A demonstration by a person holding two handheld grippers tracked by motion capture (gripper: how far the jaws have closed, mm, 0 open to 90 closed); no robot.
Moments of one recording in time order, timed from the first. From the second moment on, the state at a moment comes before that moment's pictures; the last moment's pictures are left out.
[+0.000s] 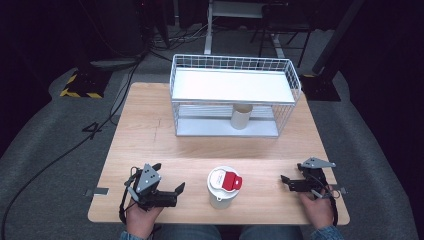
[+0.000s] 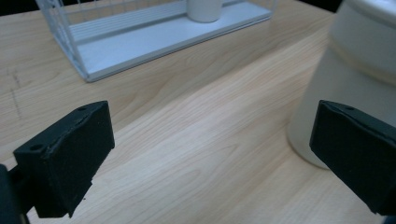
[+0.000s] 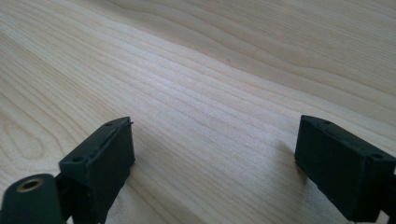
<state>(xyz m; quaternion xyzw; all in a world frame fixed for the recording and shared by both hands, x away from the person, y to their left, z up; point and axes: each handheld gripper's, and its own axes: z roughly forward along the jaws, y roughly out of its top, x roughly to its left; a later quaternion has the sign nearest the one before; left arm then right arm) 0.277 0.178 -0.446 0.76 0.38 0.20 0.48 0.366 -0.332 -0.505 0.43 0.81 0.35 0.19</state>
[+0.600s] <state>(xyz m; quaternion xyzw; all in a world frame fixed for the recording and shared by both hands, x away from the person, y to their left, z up) 0.255 0.133 -0.447 0.78 0.29 0.15 0.54 0.366 -0.332 -0.505 0.43 0.81 0.35 0.19</state>
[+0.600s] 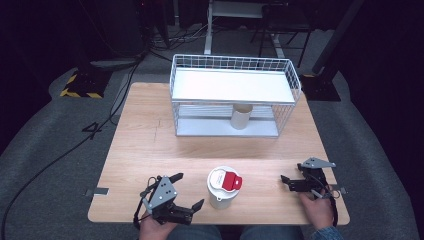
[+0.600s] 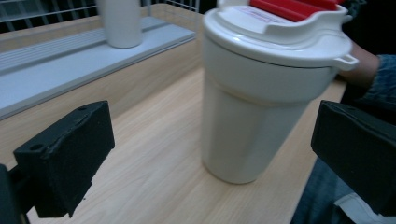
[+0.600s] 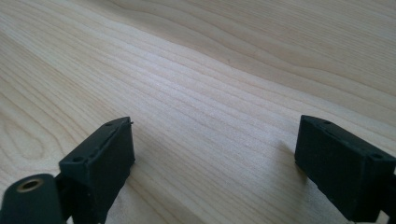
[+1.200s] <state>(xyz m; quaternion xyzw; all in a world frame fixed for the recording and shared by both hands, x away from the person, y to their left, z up) 0.270 0.082 -0.469 0.79 0.25 0.12 0.55 0.366 -0.332 -0.505 0.43 0.81 0.35 0.19</state>
